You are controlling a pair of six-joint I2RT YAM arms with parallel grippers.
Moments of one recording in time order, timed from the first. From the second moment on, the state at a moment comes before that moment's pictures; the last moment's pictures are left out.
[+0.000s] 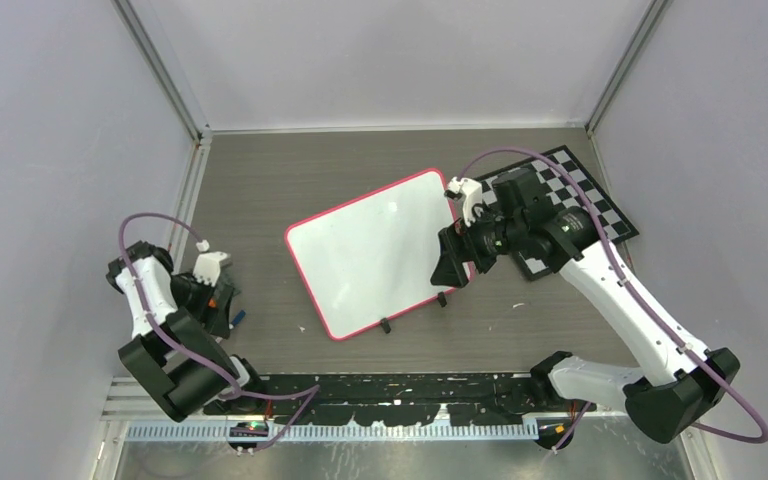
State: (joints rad) left arm 0.69 1.26 0.91 -1.26 0.31 1.03; right arm 0.53 1.14 1.22 -0.93 -0.54 0.01
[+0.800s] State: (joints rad) left arm 0.50 1.45 0.77 -0.93 0.12 1.00; right arm 0.40 1.24 1.32 -0.98 -0.61 0.00
